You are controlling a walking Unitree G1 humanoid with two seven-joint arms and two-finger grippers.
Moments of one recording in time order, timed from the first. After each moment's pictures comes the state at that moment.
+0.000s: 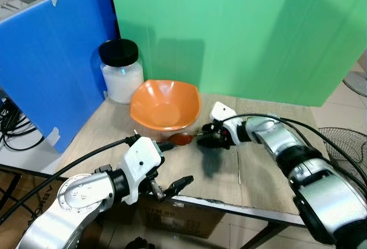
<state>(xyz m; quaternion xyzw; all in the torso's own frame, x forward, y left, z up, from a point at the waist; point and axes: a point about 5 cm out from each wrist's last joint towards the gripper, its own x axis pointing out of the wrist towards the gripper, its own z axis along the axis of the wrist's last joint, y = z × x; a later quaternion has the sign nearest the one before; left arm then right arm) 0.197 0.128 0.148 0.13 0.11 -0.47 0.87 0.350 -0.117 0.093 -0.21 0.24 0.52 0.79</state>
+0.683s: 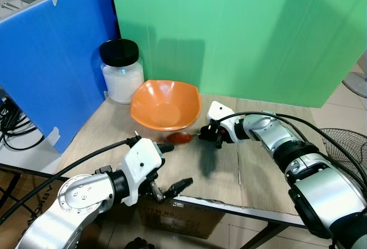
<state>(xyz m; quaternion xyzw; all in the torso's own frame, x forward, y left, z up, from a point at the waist) 0.196 0.127 0.145 0.14 0.13 -0.48 0.86 0.352 -0.114 0.094 -0.26 0.24 0.52 0.78</state>
